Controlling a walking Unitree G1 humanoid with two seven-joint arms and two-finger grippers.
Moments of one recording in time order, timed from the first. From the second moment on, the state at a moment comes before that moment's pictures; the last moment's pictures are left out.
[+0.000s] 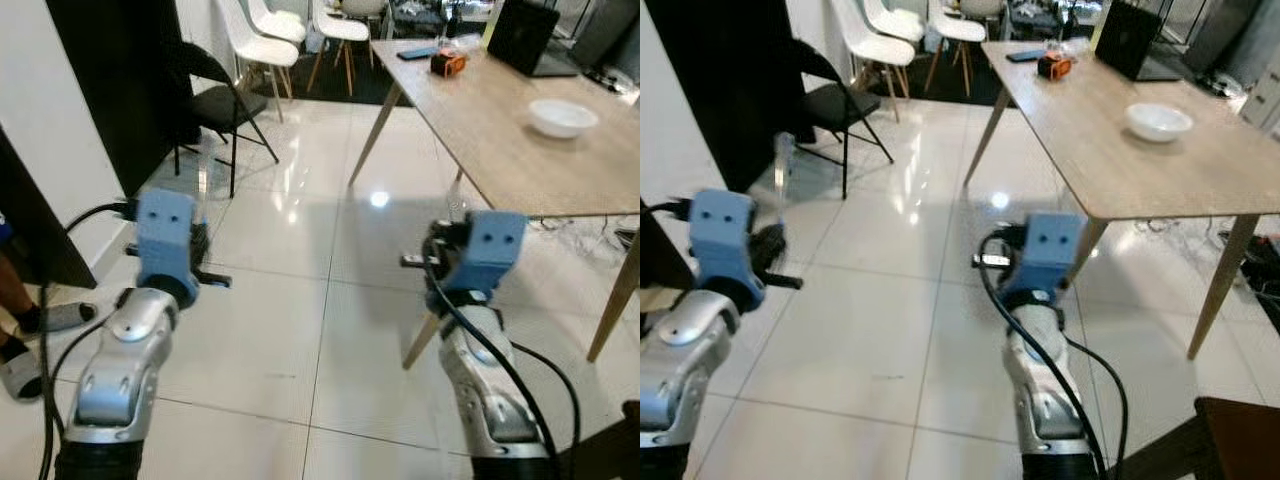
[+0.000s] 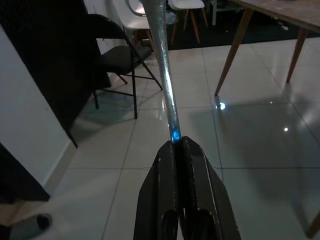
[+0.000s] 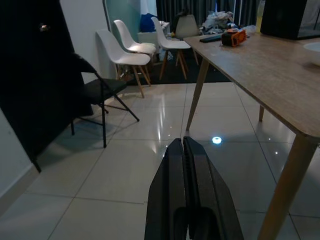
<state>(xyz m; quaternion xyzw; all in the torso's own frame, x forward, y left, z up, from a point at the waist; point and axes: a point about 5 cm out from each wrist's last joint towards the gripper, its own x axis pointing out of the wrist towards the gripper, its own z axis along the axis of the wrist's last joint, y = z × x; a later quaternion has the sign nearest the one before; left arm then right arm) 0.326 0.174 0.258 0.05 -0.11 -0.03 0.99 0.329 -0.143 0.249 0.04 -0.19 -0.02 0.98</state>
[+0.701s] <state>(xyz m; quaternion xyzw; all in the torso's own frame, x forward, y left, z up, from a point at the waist) 0.327 0.163 0.261 0.06 -0.12 -0.05 0.99 0.329 -0.155 0.245 0.03 -0.19 -0.04 0.98</state>
